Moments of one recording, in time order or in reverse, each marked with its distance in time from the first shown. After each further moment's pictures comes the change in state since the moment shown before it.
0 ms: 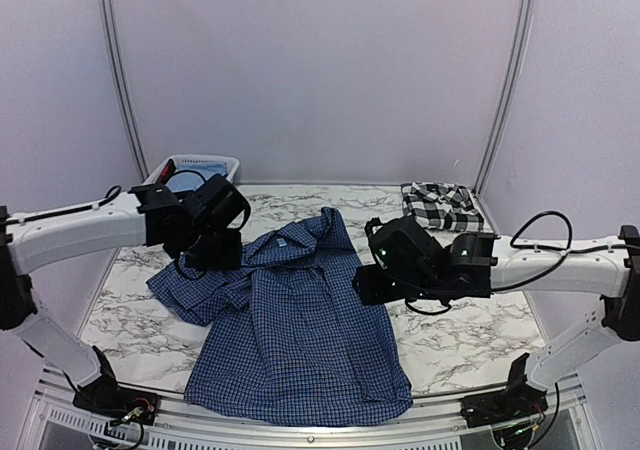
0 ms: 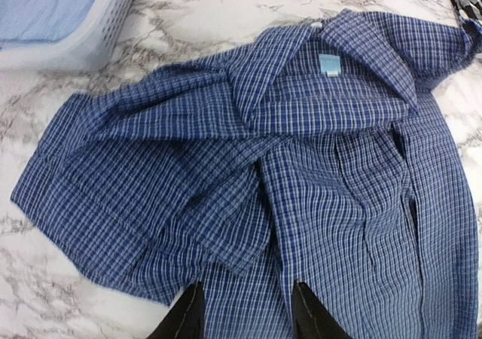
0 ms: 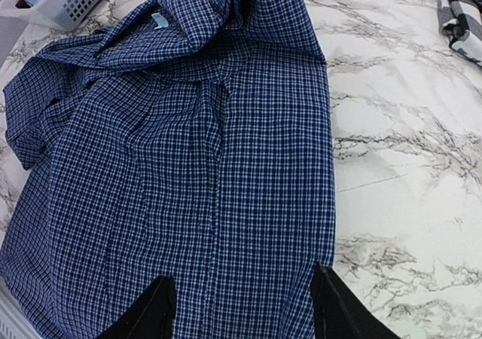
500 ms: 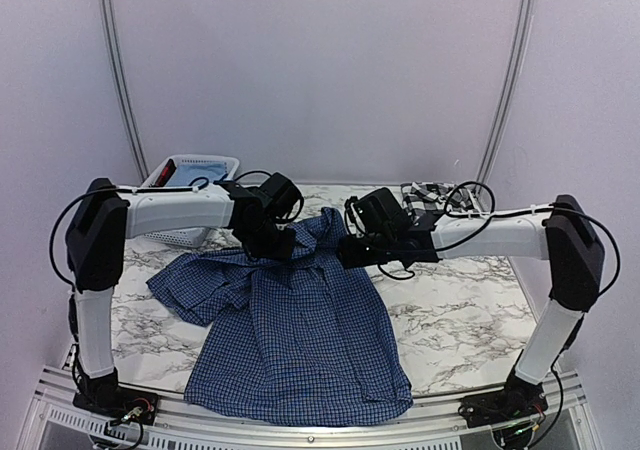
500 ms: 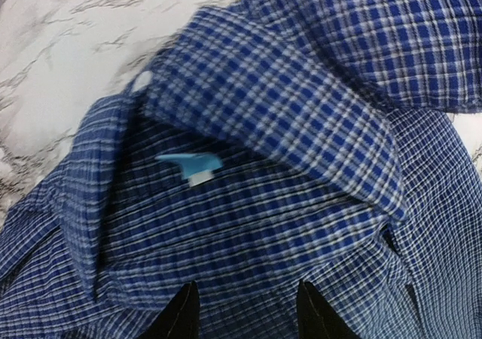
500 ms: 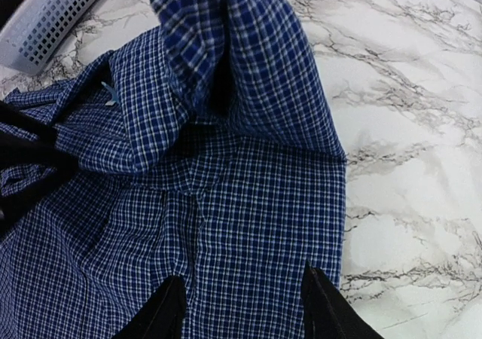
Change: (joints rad) left arm 0.101 0.568 0.392 0.170 0.168 0.327; right arm -0.291 0.374 0.163 0.302 -0.216 -0.233
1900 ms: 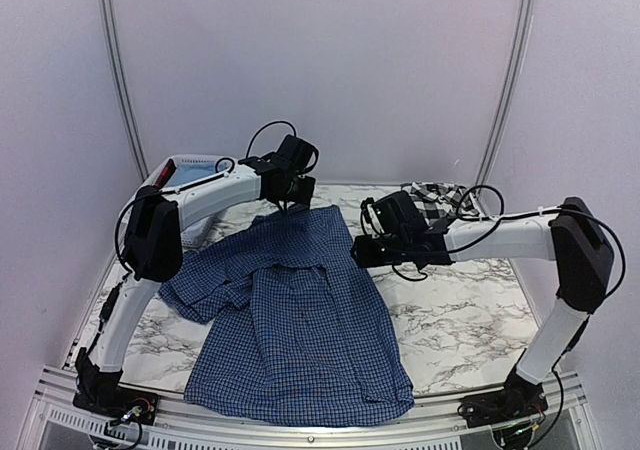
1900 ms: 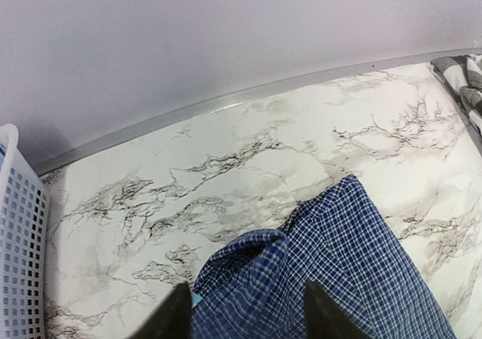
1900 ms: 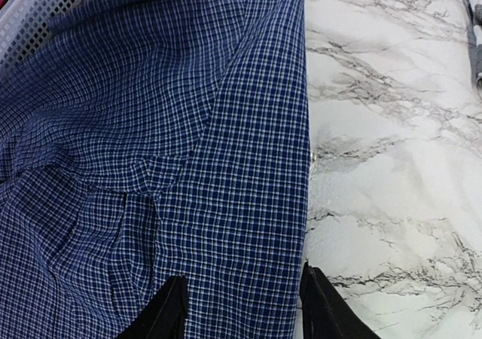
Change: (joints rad) left arm 0.089 0.450 0.704 0.138 -0.219 0.285; right arm -0.083 -0.046 -0.100 0.090 -0.034 -0.038
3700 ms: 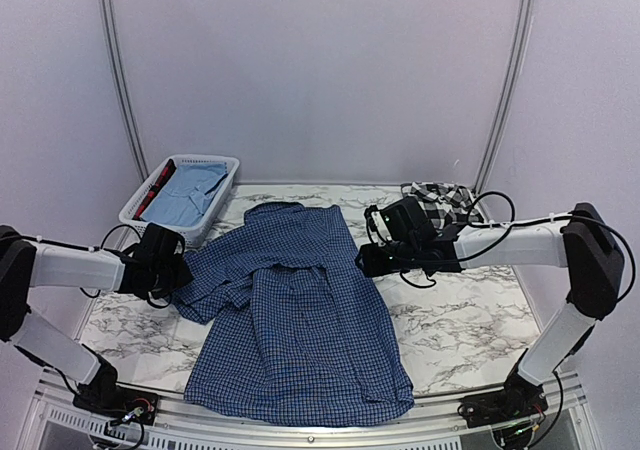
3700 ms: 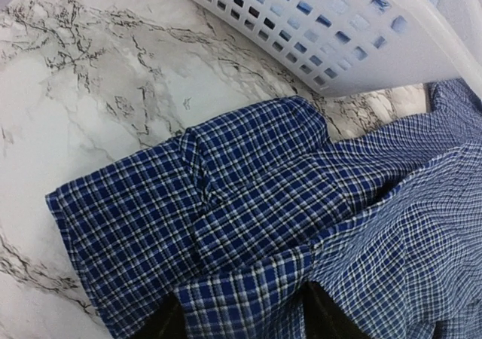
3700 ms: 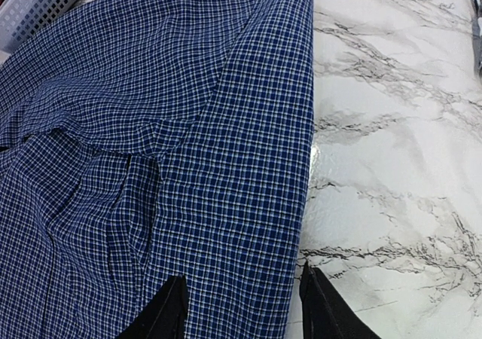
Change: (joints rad) left arm 0.276 -1.064 -1.722 0.458 0.081 -0.671; right arm 0.000 -0.062 -0.085 0.000 -0.046 -0.037
